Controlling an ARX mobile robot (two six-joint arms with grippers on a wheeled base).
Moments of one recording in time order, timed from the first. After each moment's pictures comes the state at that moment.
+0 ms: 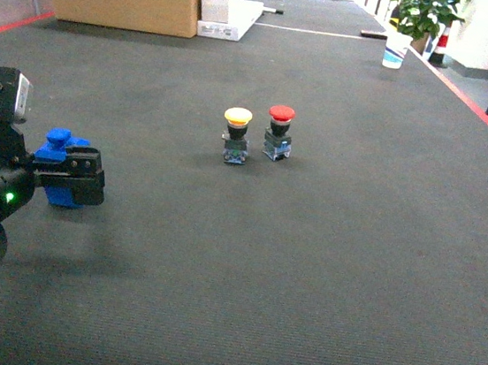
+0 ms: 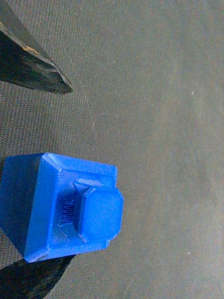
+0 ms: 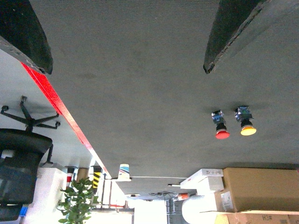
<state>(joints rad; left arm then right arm) -0.09 2.16 0.76 1.14 -0.24 -0.05 0.00 0.01 0.01 -0.01 0.00 0.00</state>
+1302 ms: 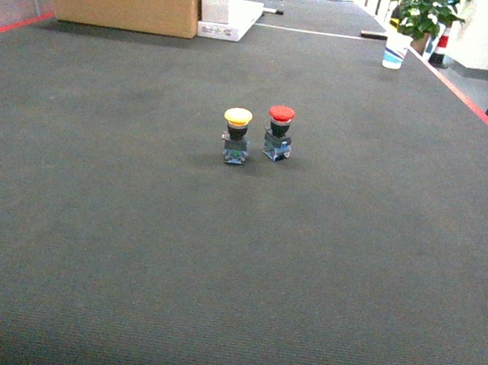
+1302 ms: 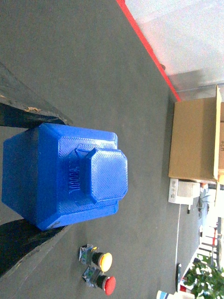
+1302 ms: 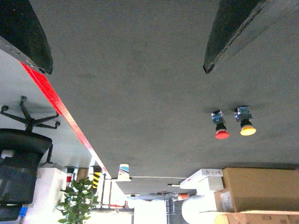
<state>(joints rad) -0.24 0.81 0.22 0.56 -0.40 -0.05 0.00 0.01 0.01 -0.01 0.00 0.00</state>
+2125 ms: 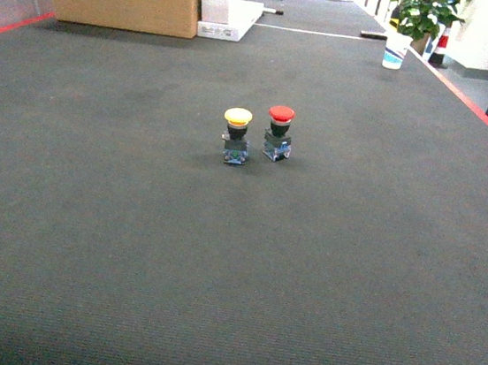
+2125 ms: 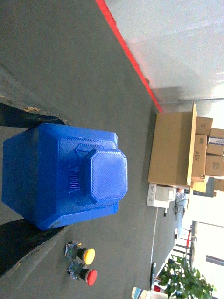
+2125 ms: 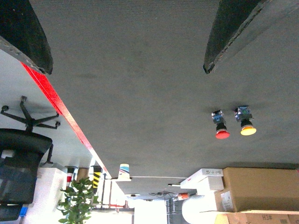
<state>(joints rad) -0.34 0.33 0.19 0.19 -0.54 -0.05 0.00 0.01 0.01 -0.01 0.00 0.00</state>
